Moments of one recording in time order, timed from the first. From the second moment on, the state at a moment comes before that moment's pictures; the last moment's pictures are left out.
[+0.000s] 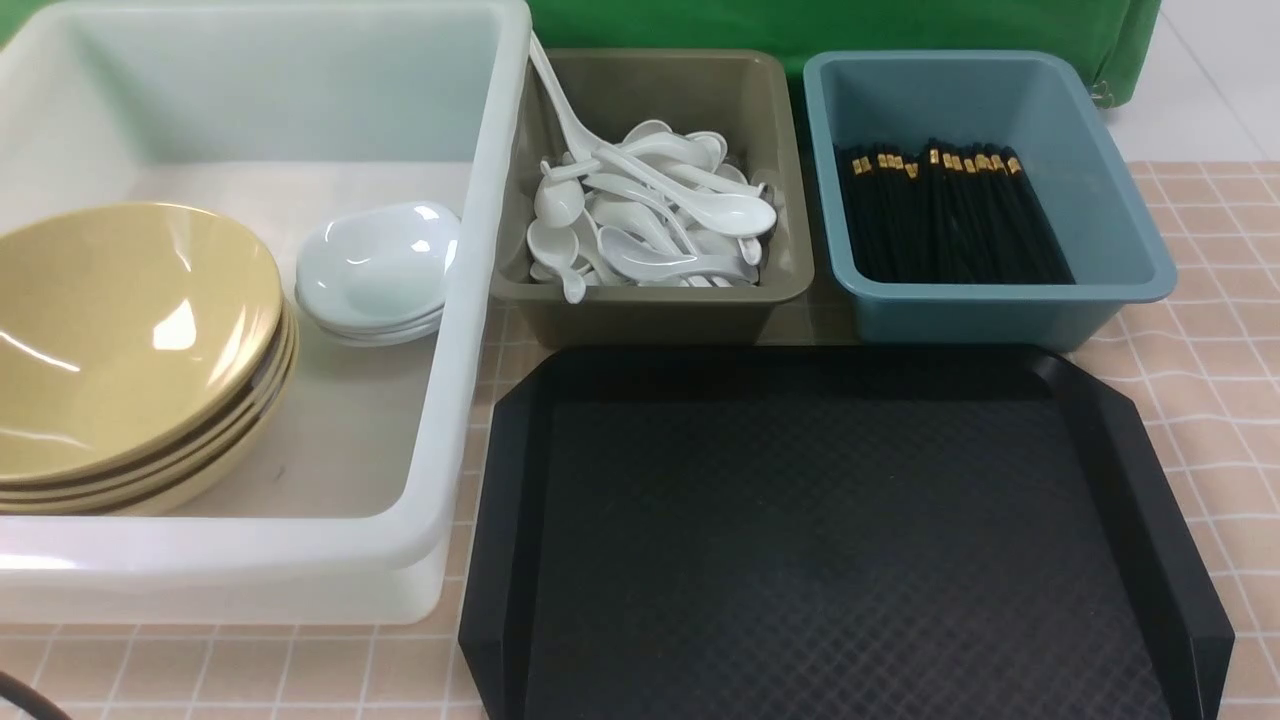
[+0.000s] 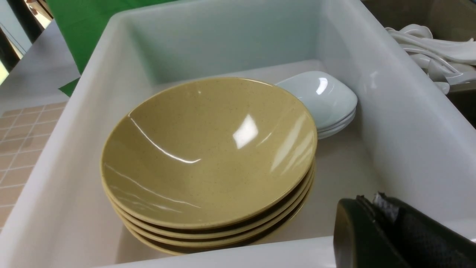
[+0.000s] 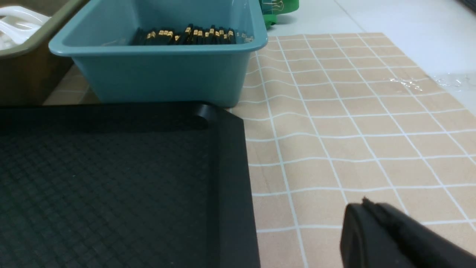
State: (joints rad) right arm -0.08 -0.01 0.03 -0.12 0.31 0.15; left arm 0.03 0.25 -0.54 -0.06 0.68 0.22
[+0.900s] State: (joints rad) right arm -0.08 -0.01 0.03 -0.12 0.31 0.15; left arm -0.03 -0.01 0.03 -0.08 0.15 0.05
